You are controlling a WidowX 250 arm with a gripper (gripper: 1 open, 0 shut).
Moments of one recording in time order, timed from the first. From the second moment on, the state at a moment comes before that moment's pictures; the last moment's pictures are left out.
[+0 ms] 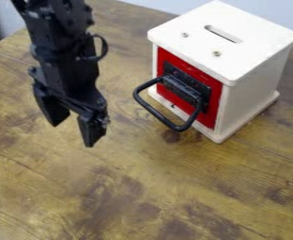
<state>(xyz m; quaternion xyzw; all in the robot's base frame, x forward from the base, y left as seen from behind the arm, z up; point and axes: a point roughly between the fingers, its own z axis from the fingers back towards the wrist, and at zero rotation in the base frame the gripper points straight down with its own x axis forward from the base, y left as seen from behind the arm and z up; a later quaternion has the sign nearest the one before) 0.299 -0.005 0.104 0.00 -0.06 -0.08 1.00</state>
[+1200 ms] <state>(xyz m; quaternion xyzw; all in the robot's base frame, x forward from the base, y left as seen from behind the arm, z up) 0.284 -0.019 0.105 0.00 -0.05 -0.06 1.00</state>
